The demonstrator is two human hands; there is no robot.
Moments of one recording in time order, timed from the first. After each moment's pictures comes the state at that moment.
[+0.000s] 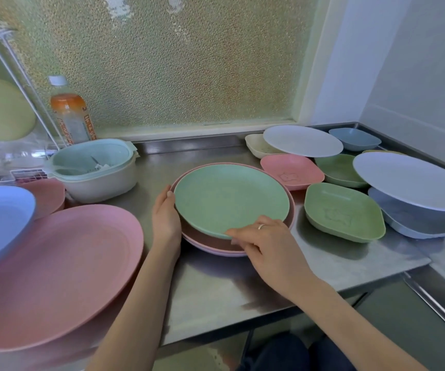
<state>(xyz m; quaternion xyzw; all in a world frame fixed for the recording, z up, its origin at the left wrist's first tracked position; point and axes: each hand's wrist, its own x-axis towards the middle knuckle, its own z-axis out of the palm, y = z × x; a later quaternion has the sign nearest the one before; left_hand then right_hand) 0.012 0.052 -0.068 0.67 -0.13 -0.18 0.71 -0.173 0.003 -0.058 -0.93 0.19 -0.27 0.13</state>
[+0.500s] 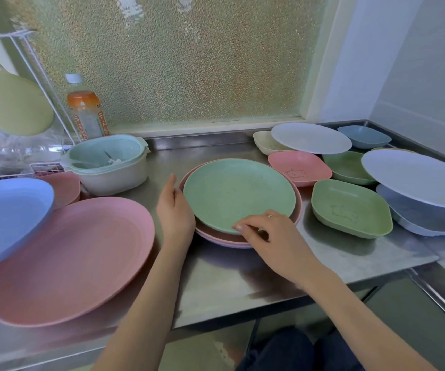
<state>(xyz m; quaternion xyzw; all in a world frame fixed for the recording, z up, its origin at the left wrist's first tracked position) 0.004 0.062 -0.065 0.72 -0.17 -0.08 0.67 -0.173 0.003 -0.052 -0.91 0.23 -0.25 0.24</state>
